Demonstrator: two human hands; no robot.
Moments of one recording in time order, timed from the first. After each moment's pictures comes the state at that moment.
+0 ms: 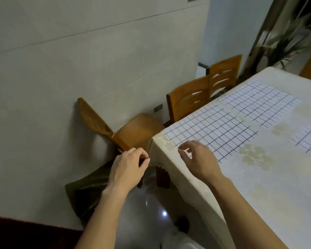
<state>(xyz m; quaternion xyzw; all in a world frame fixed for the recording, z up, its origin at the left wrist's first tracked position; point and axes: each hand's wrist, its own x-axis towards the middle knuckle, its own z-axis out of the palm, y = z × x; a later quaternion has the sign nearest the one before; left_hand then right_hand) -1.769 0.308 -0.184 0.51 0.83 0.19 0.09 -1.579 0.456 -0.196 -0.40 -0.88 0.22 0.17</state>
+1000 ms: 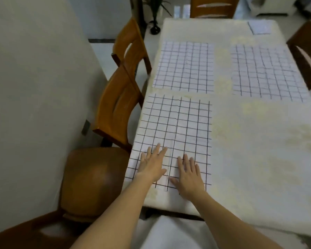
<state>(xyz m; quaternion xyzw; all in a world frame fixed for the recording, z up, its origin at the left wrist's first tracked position) -1.795 0.678 -0.354 0.80 0.52 -0.16 0.26 -1.646 0.590 -0.400 -0.73 -0.63 0.27 -0.07</state>
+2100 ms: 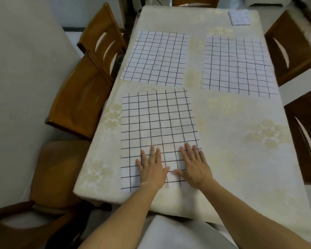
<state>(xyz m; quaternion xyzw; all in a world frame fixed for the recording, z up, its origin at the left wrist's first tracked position) -1.612 0.596 -0.388 0.71 0.63 -0.17 0.27 -1.433 0.569 -0.403 -0.68 -0.69 0.20 -0.13</state>
